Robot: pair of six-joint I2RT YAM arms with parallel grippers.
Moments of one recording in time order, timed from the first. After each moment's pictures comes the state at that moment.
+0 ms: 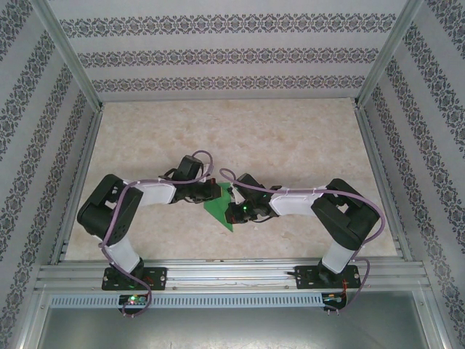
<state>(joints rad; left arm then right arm) -0.48 1.73 0.78 0.04 0.50 -0.70 0.81 1.71 0.78 -0.14 -0.41 0.65</state>
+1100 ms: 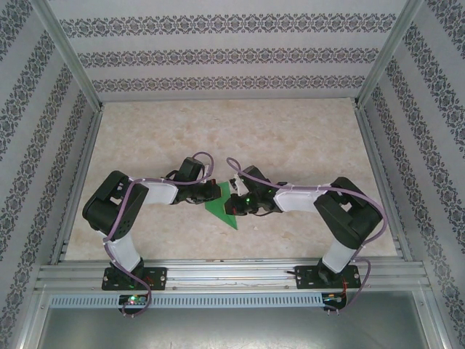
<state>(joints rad) -0.48 1.77 0.76 0.11 0.47 -0.71 0.74 1.71 0.78 -0.02 -0.52 0.69</state>
